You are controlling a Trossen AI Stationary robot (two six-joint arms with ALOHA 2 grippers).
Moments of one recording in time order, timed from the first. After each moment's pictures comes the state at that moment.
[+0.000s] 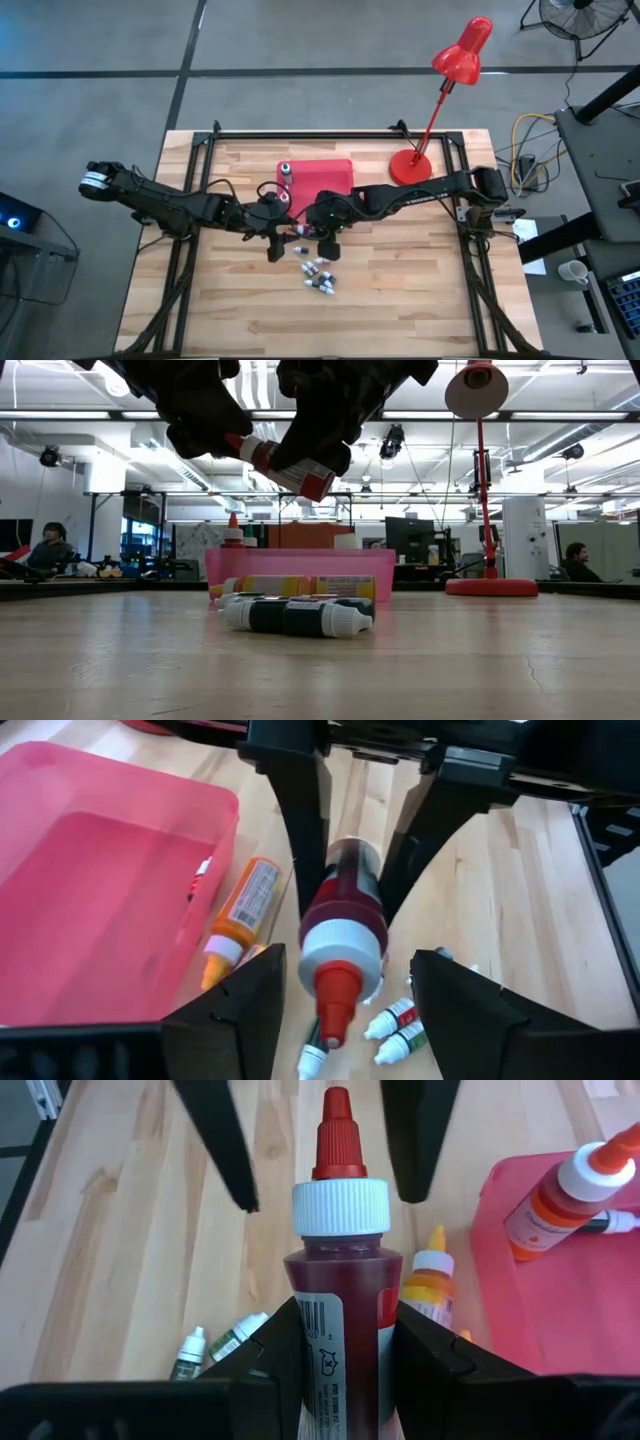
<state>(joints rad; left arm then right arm) -0.20 1.20 0.81 -0.20 -0.21 -0.40 0.06 1.87 1.45 -0.37 -0.08 0.16</state>
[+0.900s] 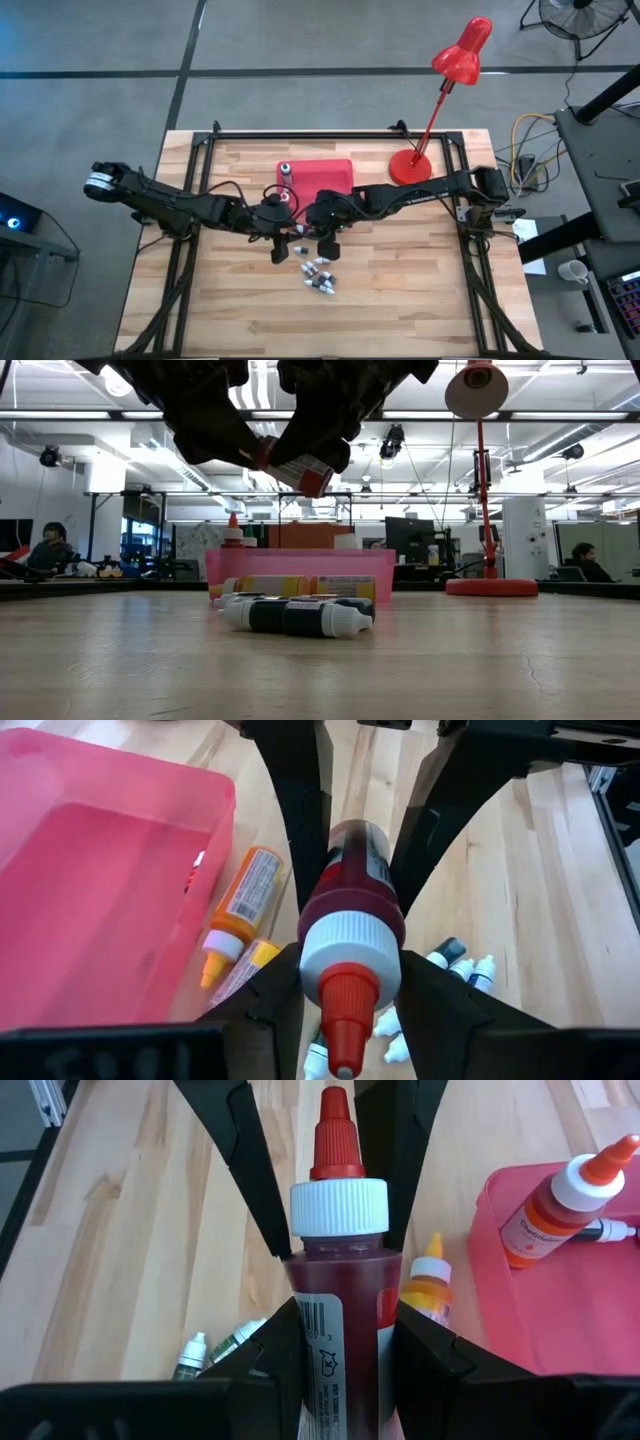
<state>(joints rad) -0.19 1.26 0.83 -0.19 -0.20 -0.38 0.06 1.87 1.45 -0.37 -0.08 0.16</state>
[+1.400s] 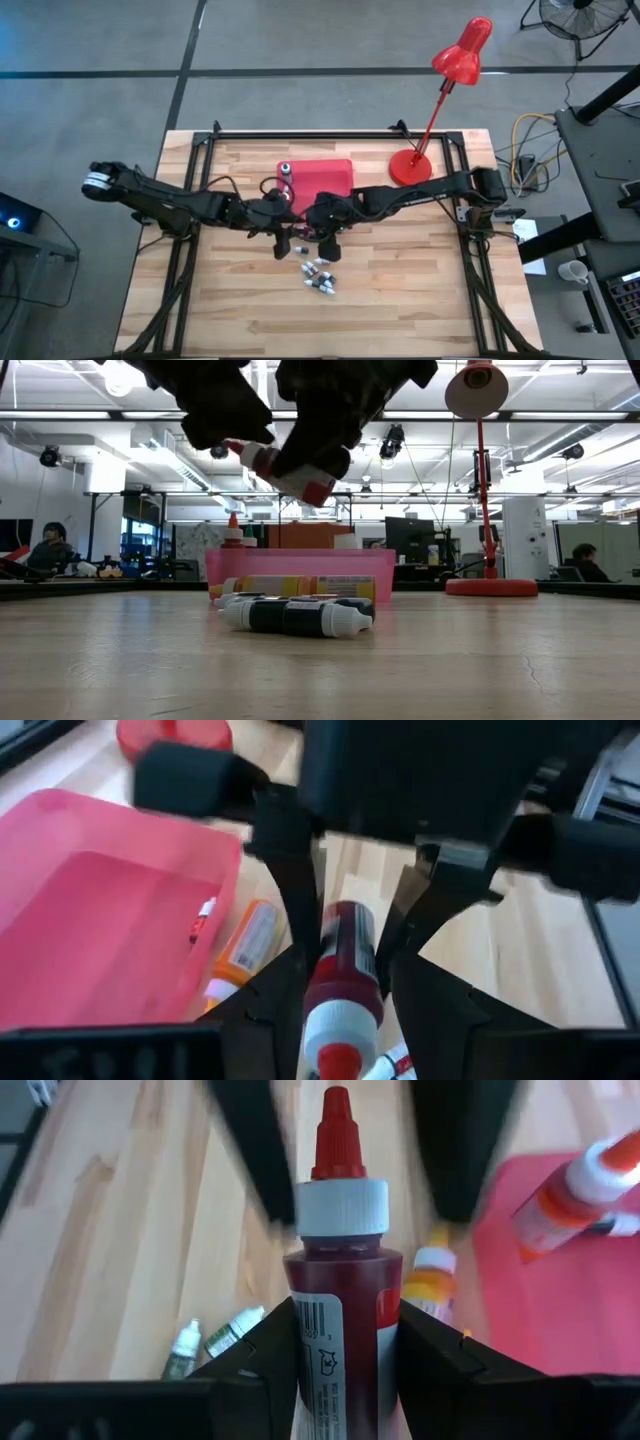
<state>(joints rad) -0.18 1.24 0.86 -0.15 -0.22 -0.39 0.06 1.88 1.45 -0.38 -0.08 0.14</state>
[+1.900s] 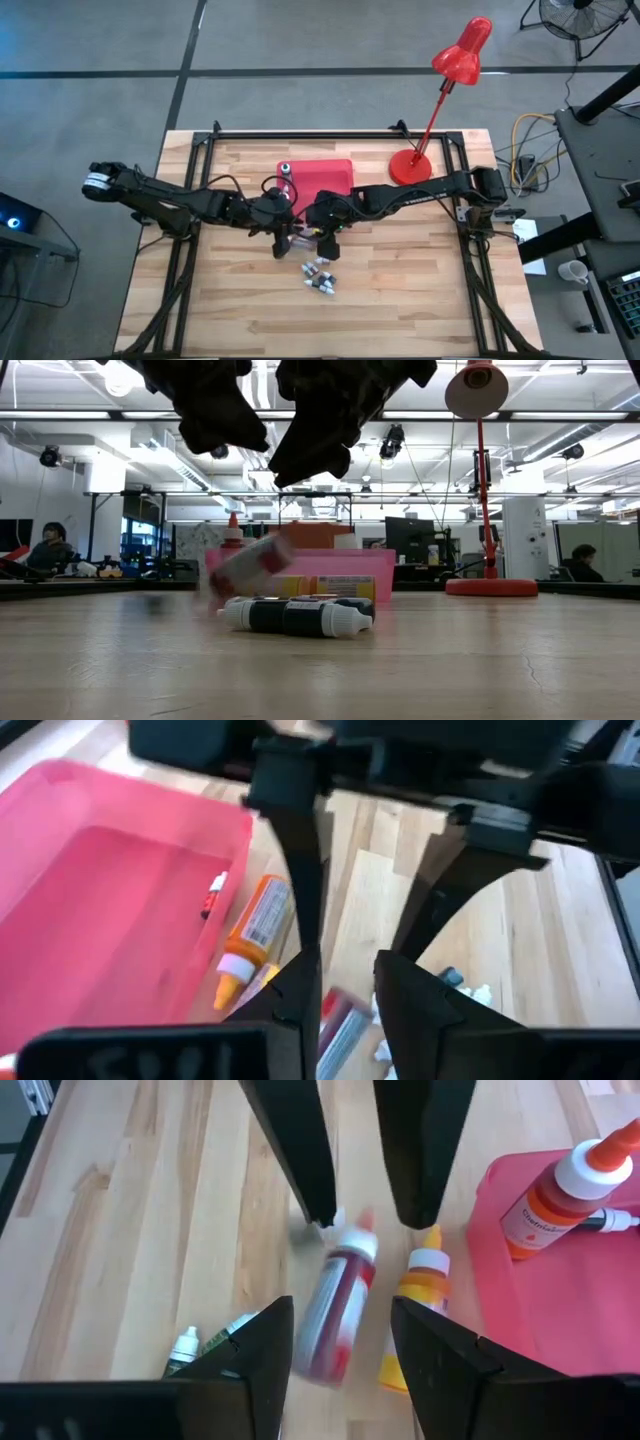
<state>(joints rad) -0.16 1.24 0.88 -0.23 -0.20 -0.39 0.06 1.88 1.45 -0.37 -0.08 0.15</state>
